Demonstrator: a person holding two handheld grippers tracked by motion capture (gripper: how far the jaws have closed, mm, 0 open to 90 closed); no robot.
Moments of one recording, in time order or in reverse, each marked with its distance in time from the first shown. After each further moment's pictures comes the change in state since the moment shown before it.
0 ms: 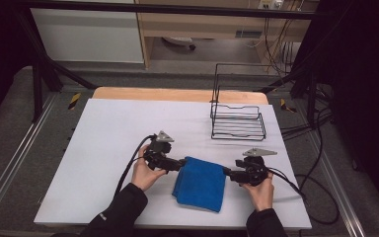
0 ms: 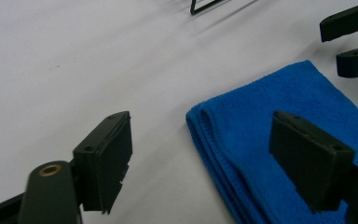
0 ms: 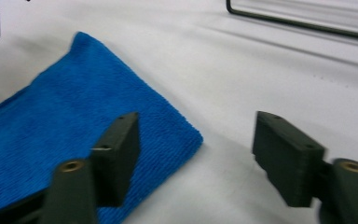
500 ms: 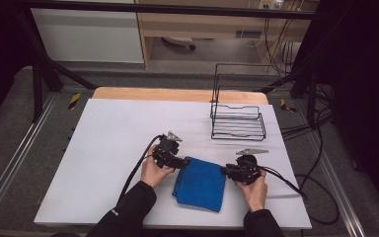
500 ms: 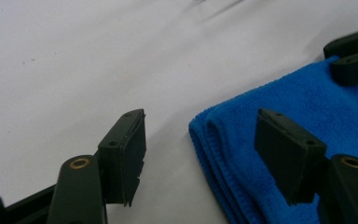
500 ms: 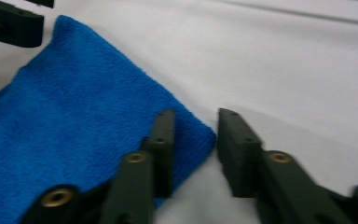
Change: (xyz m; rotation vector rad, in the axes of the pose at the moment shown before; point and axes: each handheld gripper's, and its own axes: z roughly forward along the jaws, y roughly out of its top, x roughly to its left) left arm 0.004 0.002 0.023 0.031 0.003 -0.017; right arm 0.006 -0.001 0.020 0.068 0.018 0.061
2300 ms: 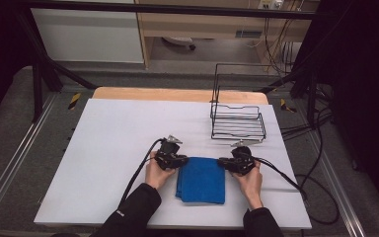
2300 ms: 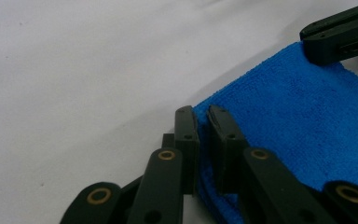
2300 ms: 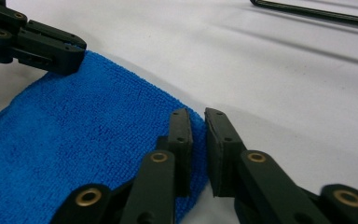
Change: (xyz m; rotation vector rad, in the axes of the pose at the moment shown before) left arm 0.004 -0.013 0.022 -0.004 -0.053 -0.065; right arm -0.009 0.023 0.020 0.008 0.050 -0.033
